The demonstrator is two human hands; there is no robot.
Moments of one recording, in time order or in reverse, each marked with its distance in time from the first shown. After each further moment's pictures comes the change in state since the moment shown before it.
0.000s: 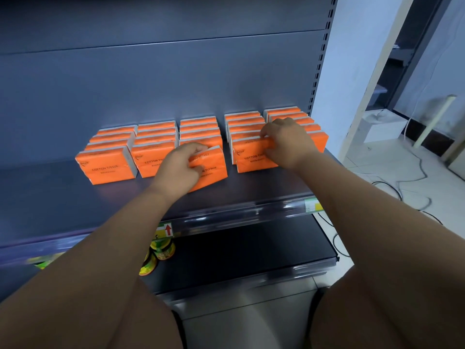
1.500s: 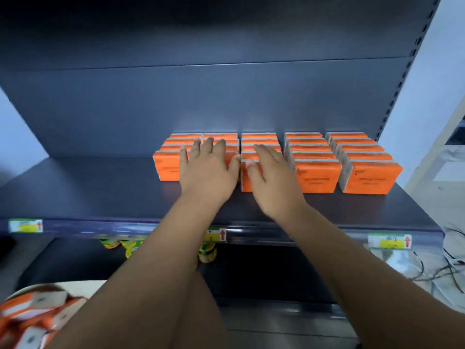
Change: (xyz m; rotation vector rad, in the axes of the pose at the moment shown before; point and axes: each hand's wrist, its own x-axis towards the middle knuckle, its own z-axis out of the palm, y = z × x) left_hand -0.036 0.034 -0.058 0.685 0.231 -0.207; right_hand -0.027 -0.171 0.028 0.428 0.163 -0.017
